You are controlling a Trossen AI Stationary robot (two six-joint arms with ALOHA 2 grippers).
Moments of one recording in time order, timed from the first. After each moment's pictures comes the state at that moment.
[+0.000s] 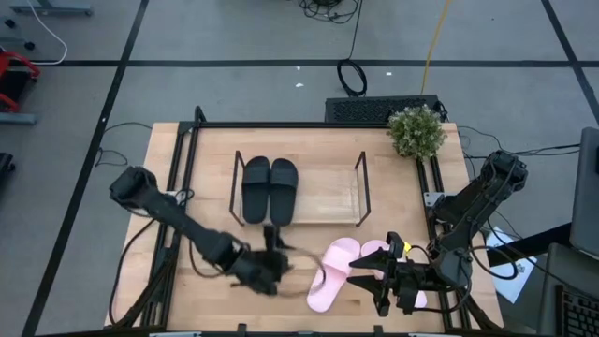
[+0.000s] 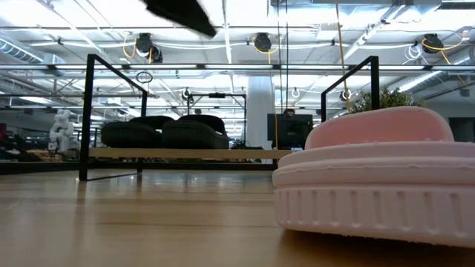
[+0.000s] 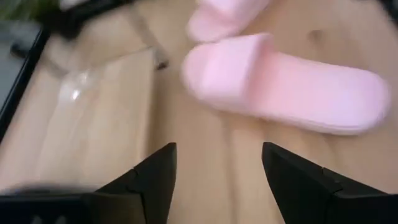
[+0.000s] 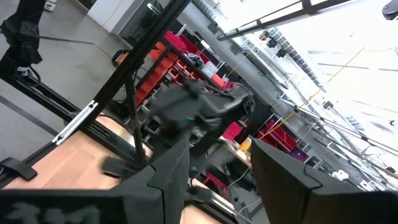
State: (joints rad) left arm -0.56 1.72 1.24 -0.37 -0.56 -0.16; right arm 0.89 1.42 0.96 0.67 0.92 -0.86
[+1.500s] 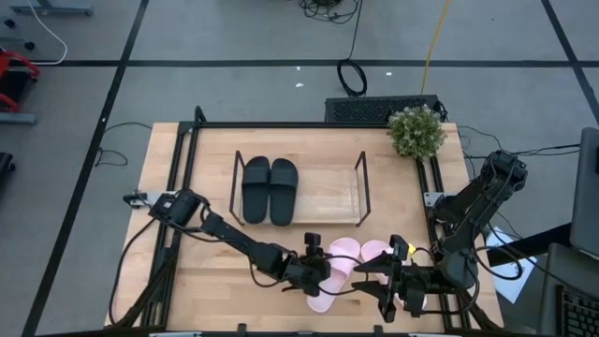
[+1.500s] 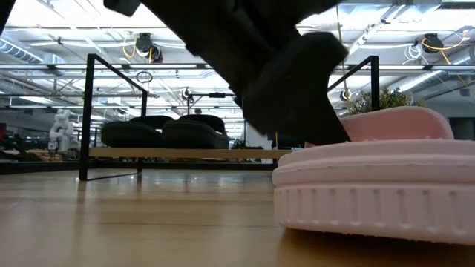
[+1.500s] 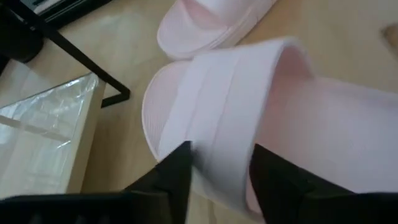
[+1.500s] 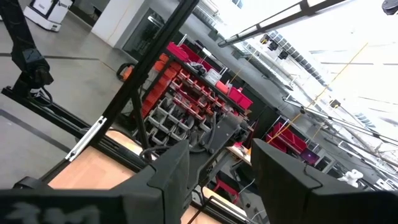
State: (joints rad) left arm -0.44 2.21 1.50 -0.07 -0.54 -0.01; right arm 0.92 1.42 0.96 0.71 0.92 -0.82
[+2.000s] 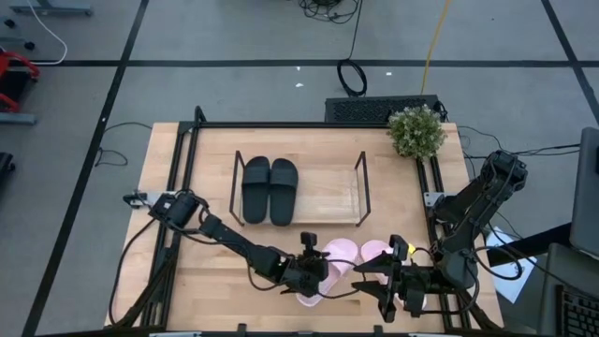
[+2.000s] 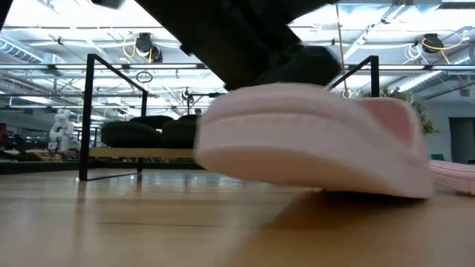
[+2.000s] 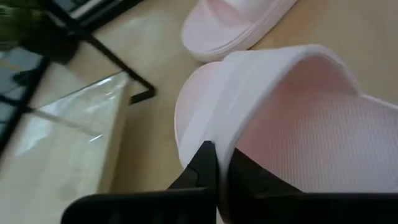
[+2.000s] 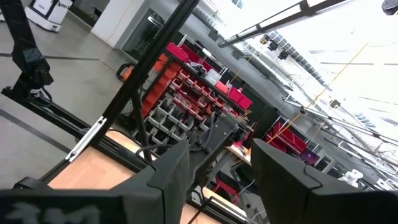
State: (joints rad) left arm -0.47 2.20 1.50 -0.08 -0.67 0.02; right arm 0.92 1.42 0.96 0.71 0.92 -0.82
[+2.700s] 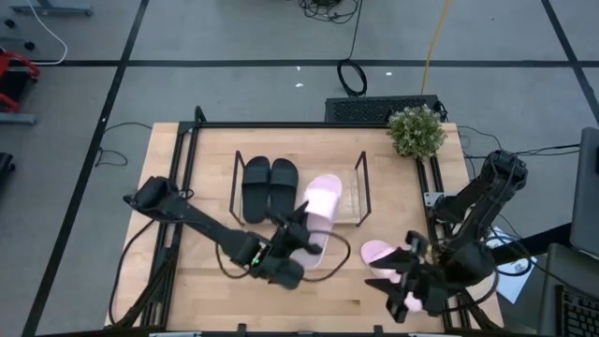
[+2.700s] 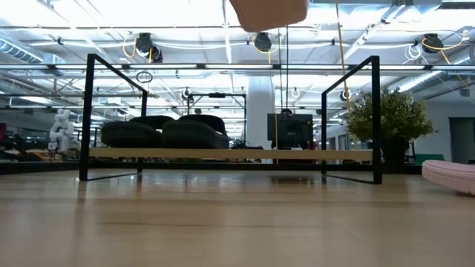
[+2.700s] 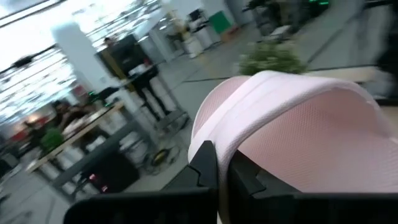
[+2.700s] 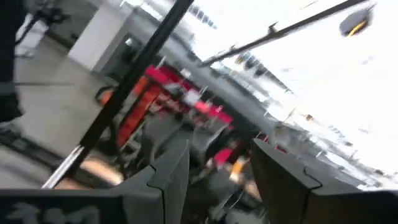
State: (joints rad) left arm -0.48 1.92 1.58 -0.24 -1.43 -0.14; right arm 0.97 1.41 0.97 0.97 0.95 -1.04
